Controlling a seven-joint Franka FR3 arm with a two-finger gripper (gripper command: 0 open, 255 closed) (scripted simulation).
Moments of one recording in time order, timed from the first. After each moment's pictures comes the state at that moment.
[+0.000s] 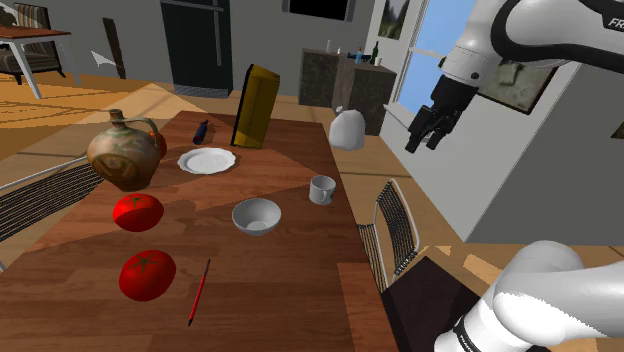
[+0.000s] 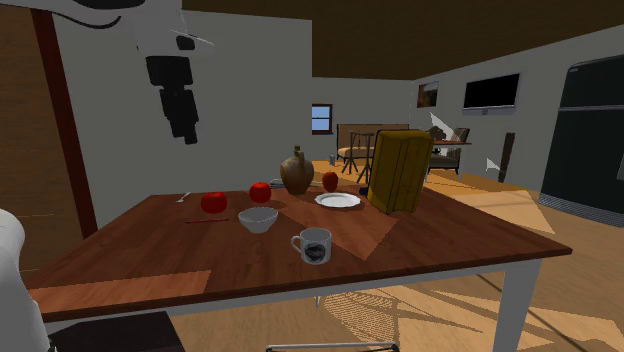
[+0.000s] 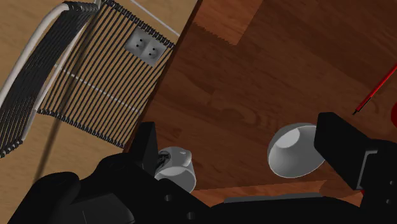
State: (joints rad) arm 0.00 -0.82 -0.03 -2.28 0.07 1.57 0.02
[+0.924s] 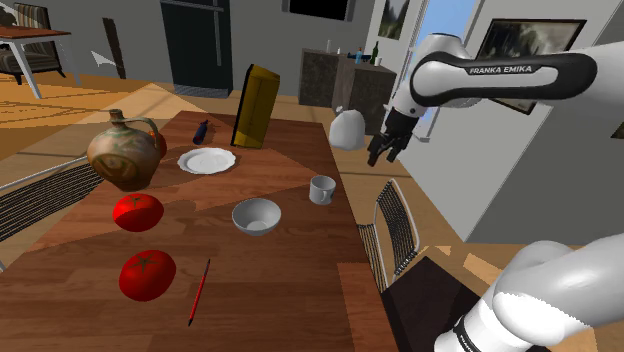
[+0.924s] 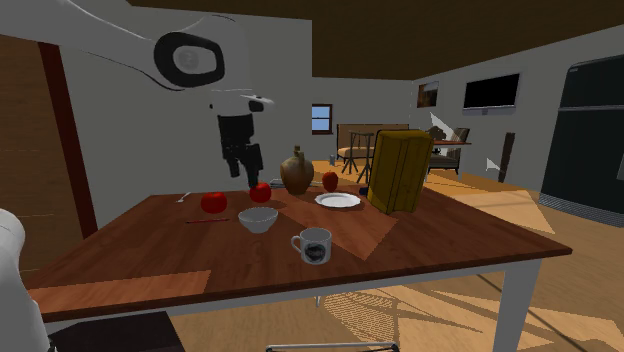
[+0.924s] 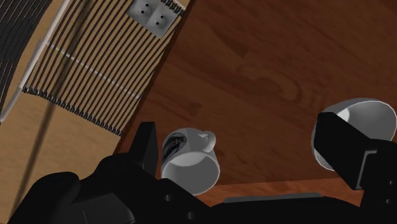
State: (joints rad) arm 0.00 -0.51 -0.10 -2.34 0.05 1.95 -0.08
